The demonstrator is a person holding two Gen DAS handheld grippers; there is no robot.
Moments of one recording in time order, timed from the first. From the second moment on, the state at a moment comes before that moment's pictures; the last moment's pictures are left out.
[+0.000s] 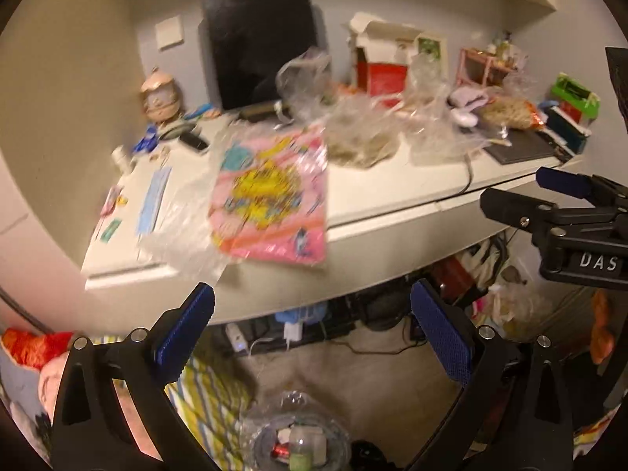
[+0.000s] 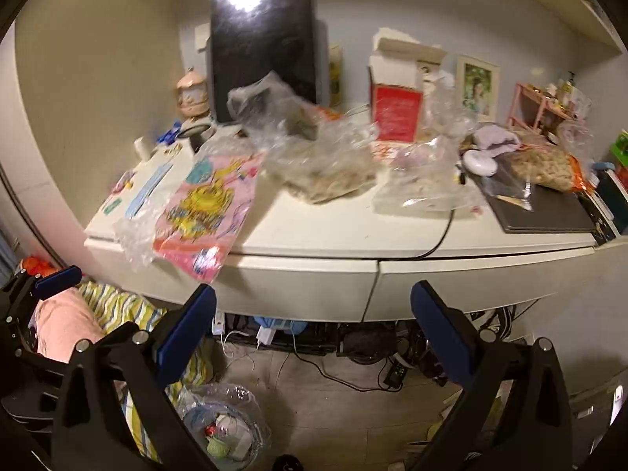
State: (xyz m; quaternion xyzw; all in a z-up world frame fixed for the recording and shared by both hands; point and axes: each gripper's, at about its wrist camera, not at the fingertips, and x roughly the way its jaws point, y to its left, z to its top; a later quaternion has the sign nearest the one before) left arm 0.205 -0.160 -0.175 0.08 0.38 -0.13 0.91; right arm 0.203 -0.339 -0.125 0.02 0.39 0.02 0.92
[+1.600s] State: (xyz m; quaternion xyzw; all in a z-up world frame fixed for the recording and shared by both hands) left arm 0.368 -0.373 -0.195 0.16 0.36 -0.29 0.87; right arm 0.363 -0.518 -0.183 0.17 0.46 -0.12 0.86
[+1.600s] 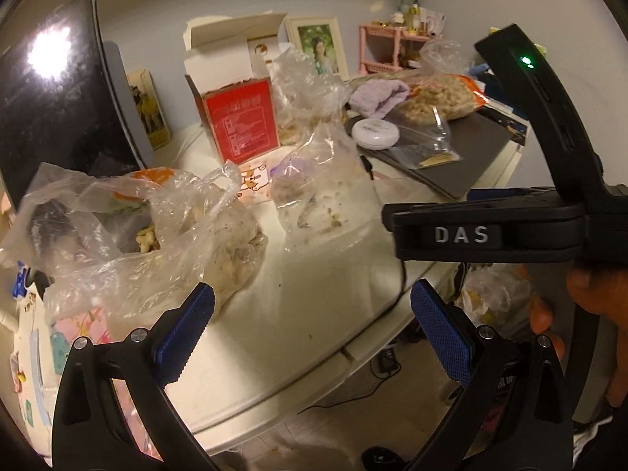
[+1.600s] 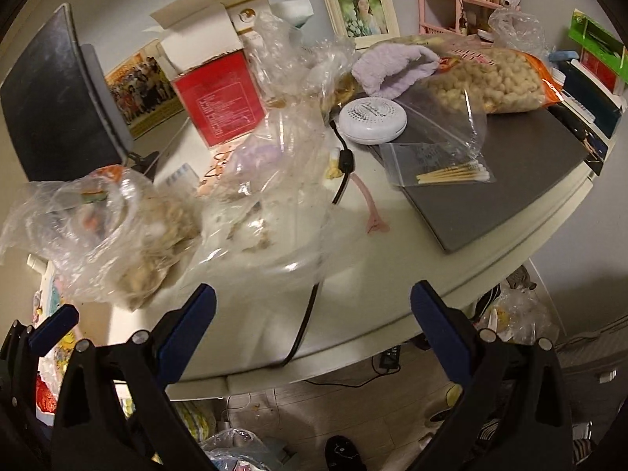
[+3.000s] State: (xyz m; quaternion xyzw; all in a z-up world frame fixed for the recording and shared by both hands) left arm 0.377 -0.375 -0.191 0.15 0.36 -0.31 0.87; right arm 0.356 -0.522 -0.159 0.16 0.42 -0.10 0.89
